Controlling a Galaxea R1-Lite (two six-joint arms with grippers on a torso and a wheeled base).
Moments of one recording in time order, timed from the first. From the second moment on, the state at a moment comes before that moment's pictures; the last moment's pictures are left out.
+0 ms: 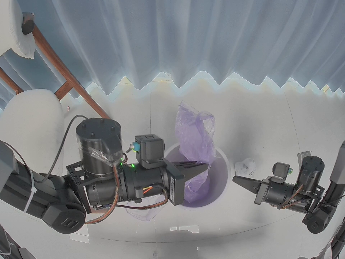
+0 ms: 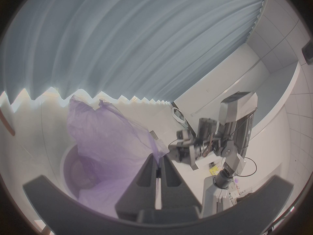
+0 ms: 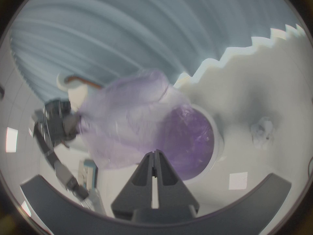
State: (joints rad) left arm -0.76 1.77 -0.72 -0.90 -0.39 -0.21; right arm 0.44 1.93 -0.15 -1.55 0.43 0.48
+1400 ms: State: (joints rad) left arm -0.93 1.81 -0.57 -0.89 -0.33 -0.21; right arm 0.43 1.64 -0.02 -1.35 0.19 0.64
